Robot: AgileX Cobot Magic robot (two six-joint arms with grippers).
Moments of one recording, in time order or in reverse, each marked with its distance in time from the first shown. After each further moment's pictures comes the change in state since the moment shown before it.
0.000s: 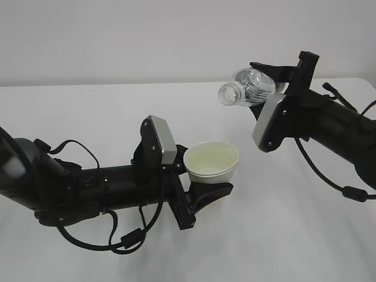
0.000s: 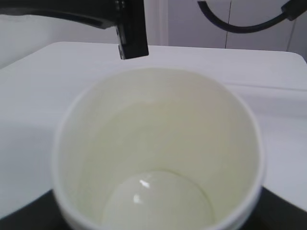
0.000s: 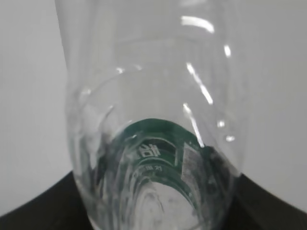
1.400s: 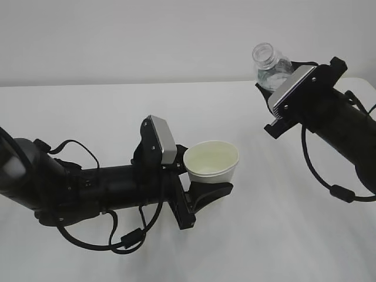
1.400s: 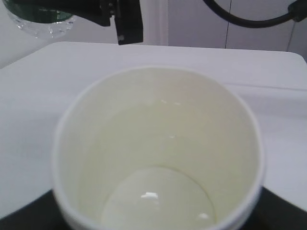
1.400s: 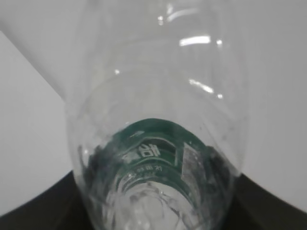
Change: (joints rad) left arm 0.000 0.000 0.000 0.000 0.000 0.000; right arm 0.002 0.000 0.027 0.219 0.000 0.411
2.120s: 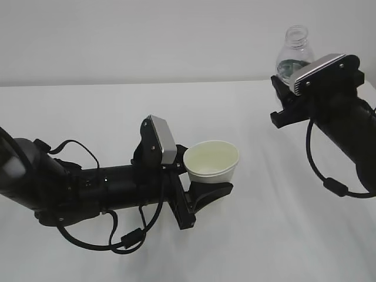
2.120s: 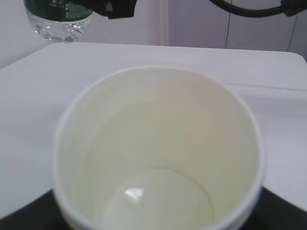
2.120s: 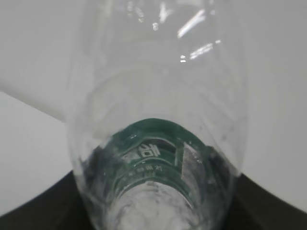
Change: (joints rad) left arm 0.000 0.000 0.000 0.000 0.000 0.000; right arm 0.000 0.000 0.013 0.157 0.000 0.272
